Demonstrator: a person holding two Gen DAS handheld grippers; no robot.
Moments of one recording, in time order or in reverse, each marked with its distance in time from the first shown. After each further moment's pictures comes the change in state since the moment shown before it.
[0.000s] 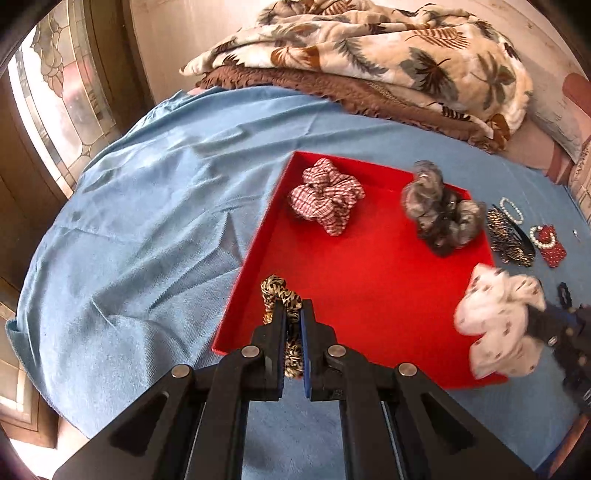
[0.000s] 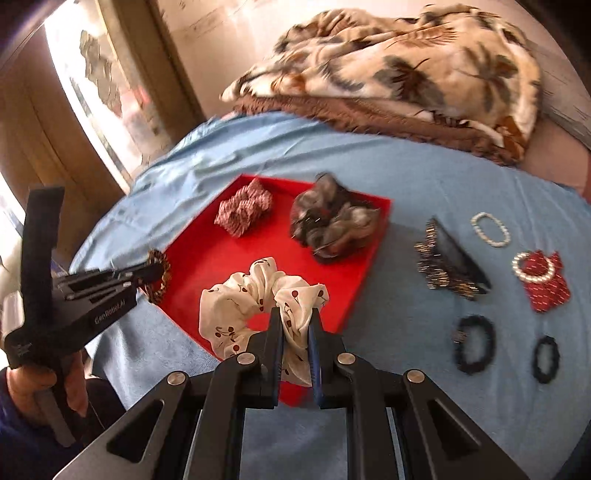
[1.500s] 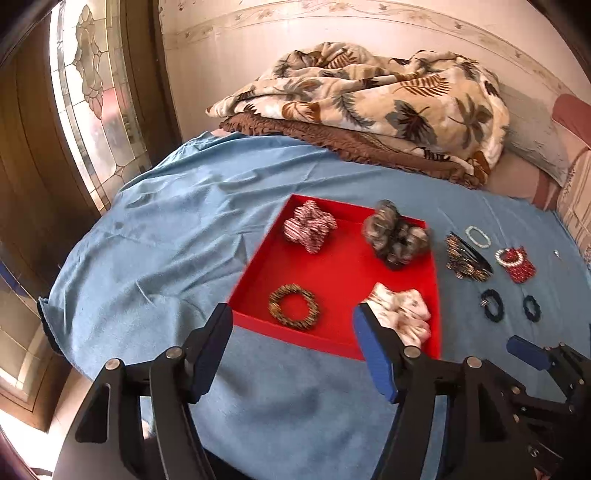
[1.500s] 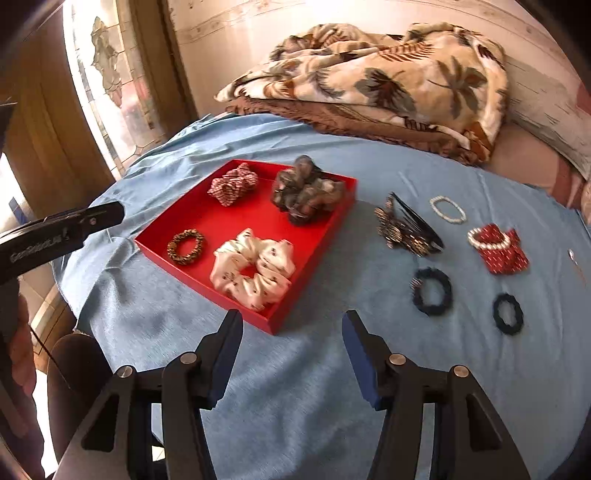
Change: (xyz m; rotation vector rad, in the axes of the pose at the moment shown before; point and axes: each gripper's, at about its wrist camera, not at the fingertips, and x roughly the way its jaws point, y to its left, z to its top) left arm -0.110 -0.039 -0.038 -0.047 -0.162 0.044; right arm -0.064 -0.011 -0.062 -0.012 -0.067 -0.103
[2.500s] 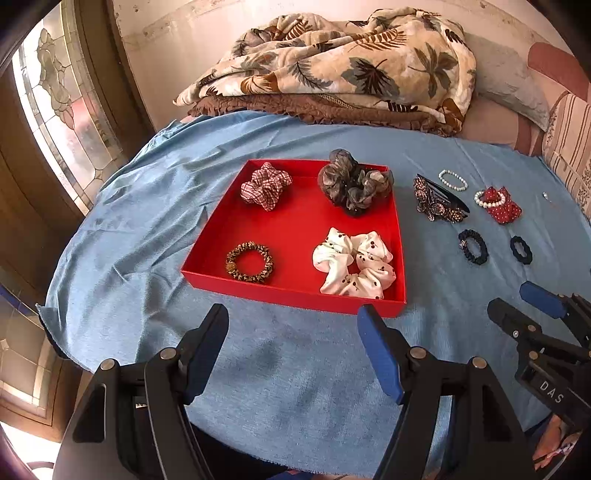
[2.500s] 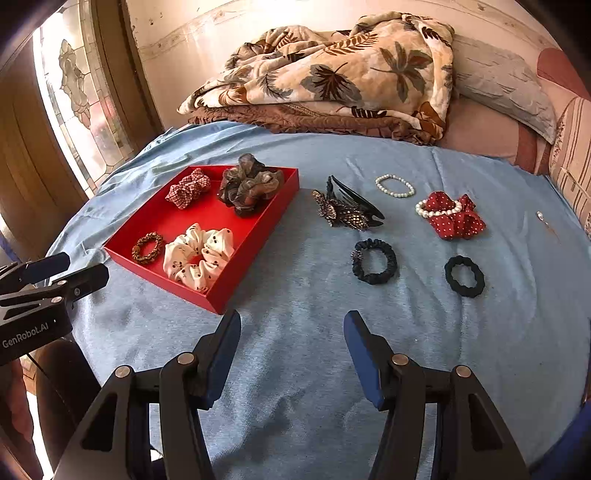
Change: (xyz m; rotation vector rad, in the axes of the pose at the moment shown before) left arm 0.007 -0.048 -0.027 0.136 0.102 -0.001; right arm -0.016 -0.042 -0.023 0.098 -0.019 -0.074
